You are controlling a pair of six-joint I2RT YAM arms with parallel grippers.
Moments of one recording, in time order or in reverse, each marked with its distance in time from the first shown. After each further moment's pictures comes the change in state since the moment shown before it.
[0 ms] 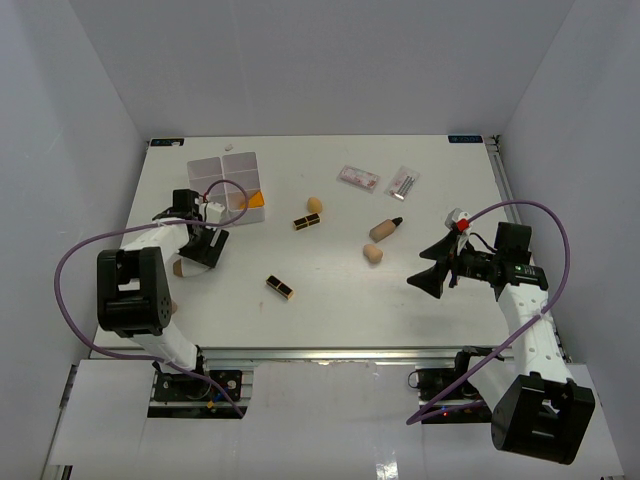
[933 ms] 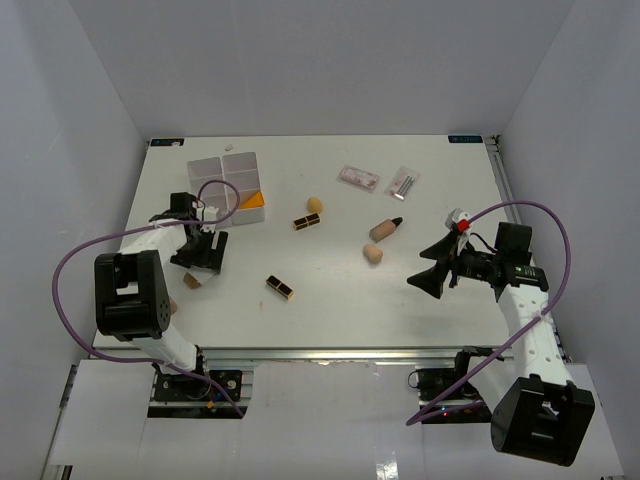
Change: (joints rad) left arm 0.016 -0.026 -0.015 -0.088 0.090 -0.178; right arm 0.000 -0.010 0.000 0.000 -0.001 -0.001
